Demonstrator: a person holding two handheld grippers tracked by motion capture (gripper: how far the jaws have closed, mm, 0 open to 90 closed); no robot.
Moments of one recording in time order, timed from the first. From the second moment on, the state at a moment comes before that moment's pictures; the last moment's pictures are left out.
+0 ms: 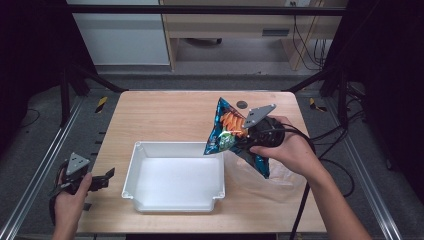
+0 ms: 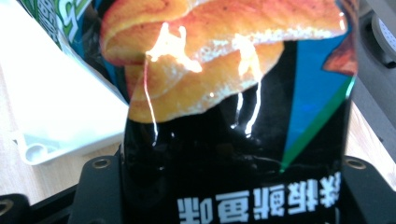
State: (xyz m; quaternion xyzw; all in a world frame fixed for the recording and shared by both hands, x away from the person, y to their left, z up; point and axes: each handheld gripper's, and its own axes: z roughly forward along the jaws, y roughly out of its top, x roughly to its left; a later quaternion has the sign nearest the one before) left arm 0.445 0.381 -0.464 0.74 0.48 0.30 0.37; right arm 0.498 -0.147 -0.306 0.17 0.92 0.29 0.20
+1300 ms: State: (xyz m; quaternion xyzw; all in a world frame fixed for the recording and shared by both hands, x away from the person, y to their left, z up) left arm 0.445 0.382 -0.463 0.74 0.48 0.30 0.37; right arm 0.479 -0.075 -0.302 0.10 0.93 0.30 0.18
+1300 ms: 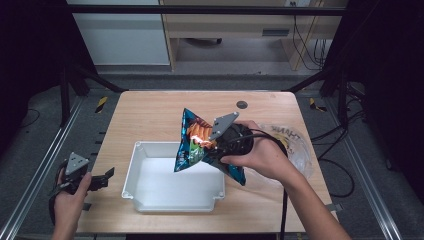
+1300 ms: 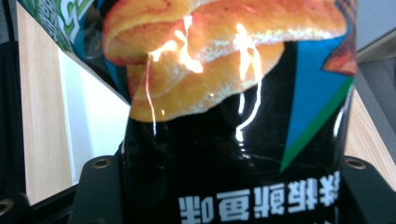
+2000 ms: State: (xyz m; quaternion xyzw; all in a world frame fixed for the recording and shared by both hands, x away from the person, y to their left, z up) left arm 0.445 0.382 -0.463 0.74 0.48 0.30 0.37; right arm 0.490 -0.045 -0.316 0.08 0.94 0.29 0.17
